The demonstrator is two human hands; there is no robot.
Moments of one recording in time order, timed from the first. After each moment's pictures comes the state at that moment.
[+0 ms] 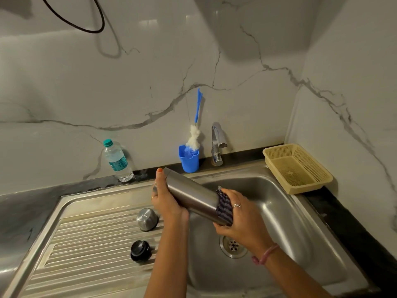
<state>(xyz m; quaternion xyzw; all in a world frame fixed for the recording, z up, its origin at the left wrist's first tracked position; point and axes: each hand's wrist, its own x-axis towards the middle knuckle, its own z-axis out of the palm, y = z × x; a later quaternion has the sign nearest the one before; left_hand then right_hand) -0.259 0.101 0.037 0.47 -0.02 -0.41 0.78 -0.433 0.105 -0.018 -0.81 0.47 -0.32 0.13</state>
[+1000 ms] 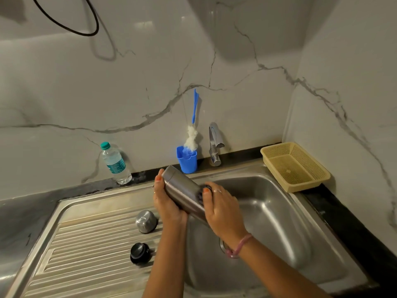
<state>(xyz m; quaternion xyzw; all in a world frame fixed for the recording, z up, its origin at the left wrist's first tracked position) -0.255 0.099 0.018 0.39 -0.12 -0.44 0.80 -0.376 0.108 0.009 -0.73 0.51 -0.41 0.16</state>
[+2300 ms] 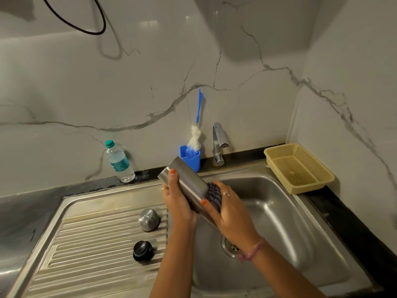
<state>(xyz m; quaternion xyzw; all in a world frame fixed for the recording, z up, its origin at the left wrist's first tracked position) -0.276 0.107 0.038 0.46 -0.18 -0.41 0.77 -0.394 0.116 0.016 -0.77 0.47 -0.37 0.24</state>
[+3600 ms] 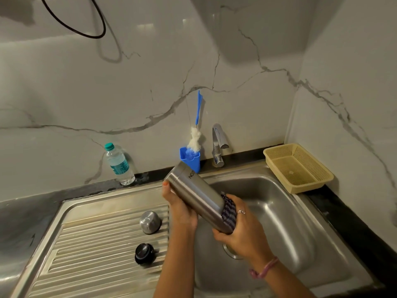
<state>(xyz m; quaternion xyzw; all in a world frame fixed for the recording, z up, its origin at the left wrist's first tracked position) -0.268 0.109 0.027 0.40 -0.16 -0.52 0.74 -0.422 0.136 -0.016 -0.74 0.50 -0.39 0.22</state>
